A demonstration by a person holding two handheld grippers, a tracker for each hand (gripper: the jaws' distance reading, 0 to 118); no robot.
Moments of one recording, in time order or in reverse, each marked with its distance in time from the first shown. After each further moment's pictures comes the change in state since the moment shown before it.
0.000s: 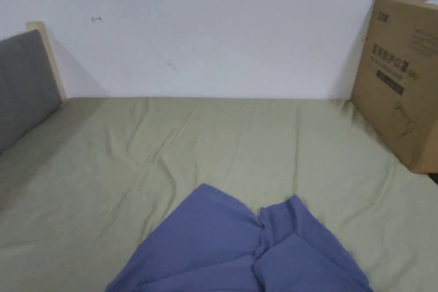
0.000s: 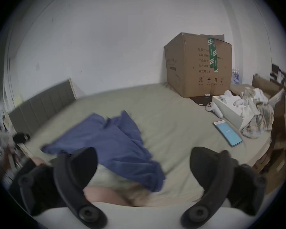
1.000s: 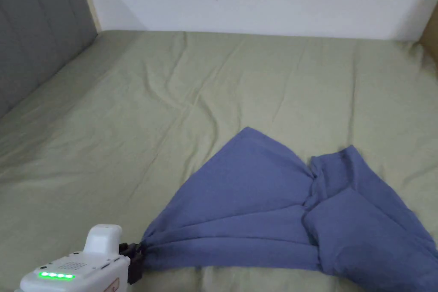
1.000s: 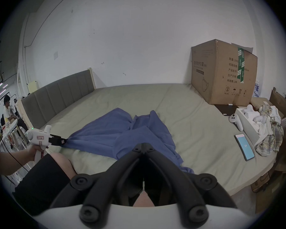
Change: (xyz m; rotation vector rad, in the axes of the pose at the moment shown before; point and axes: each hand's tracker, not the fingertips) left arm 0.008 -0.035 -0.144 -0.357 -0.107 -0.064; right arm -0.082 0.041 -0.022 -0.111 0.116 0.172
